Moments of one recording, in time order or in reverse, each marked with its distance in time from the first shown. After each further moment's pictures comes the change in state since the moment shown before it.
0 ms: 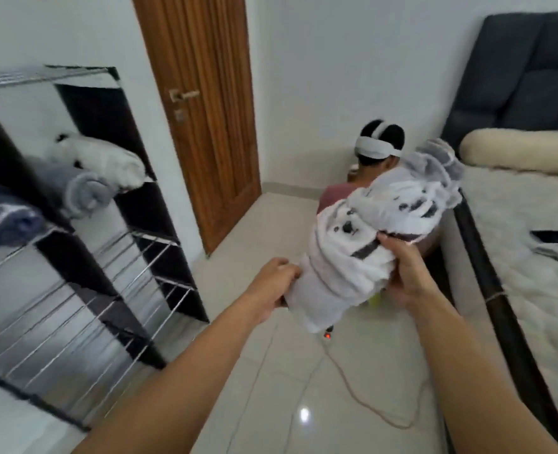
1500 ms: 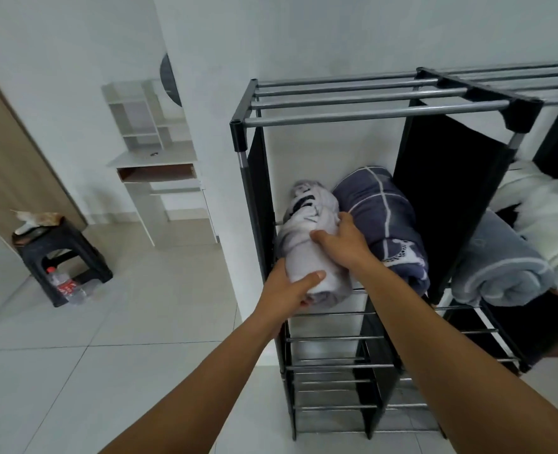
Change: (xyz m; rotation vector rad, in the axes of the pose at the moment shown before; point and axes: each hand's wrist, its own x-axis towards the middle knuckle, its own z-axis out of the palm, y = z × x) left_hand -0.057 -0.070 -0.517 -0.371 1.205 0.134; right_hand 0.140 0.275 0.700 -0.867 -1.120 -0.021
